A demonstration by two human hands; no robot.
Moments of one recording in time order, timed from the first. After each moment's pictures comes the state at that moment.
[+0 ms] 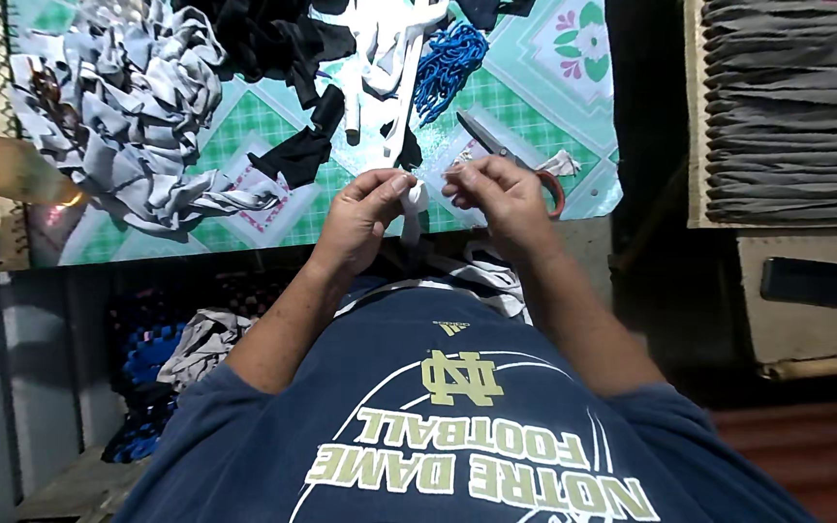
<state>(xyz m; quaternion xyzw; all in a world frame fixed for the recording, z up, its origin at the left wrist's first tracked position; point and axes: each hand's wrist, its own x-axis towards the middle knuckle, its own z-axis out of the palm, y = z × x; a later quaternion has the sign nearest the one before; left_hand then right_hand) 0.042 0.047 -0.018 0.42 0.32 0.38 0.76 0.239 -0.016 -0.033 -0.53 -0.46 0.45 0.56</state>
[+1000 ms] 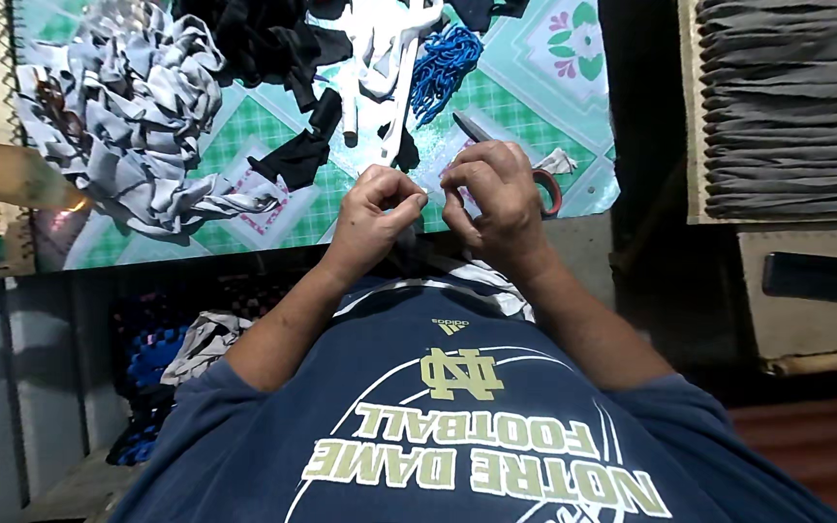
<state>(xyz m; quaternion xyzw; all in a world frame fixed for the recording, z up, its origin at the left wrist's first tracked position) 0.046 0.045 -0.012 0.70 0.33 0.35 0.53 0.229 -0.017 -0.018 -0.54 -0.72 -0.03 0.44</state>
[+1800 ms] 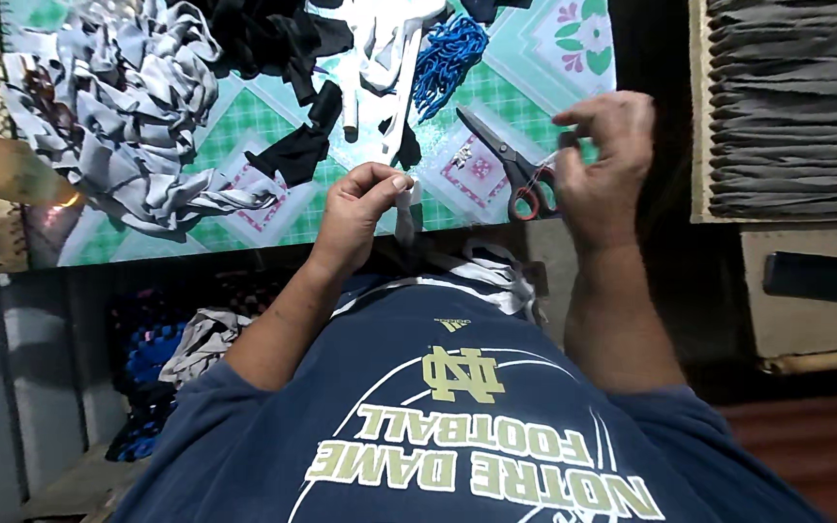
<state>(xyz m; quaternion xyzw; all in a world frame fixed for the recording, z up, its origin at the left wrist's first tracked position) 0.041 0.050 -0.017 0.49 0.34 0.39 0.70 0.308 -0.027 -0.013 -0.69 -0.61 0.04 0.39</state>
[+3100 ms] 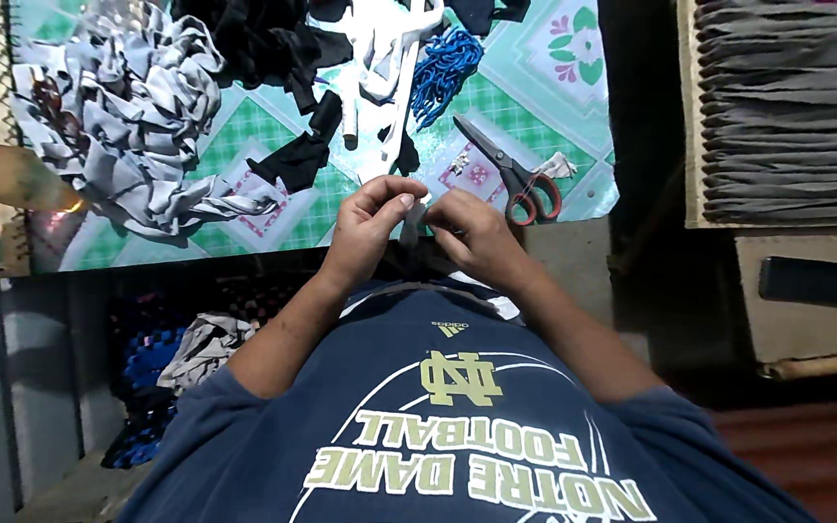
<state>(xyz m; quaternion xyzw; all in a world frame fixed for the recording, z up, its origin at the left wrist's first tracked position) 0.043 0.040 -0.018 0.57 0.30 0.37 0.67 0.226 -0.030 -0.039 -0.54 -0.72 0.22 0.37</state>
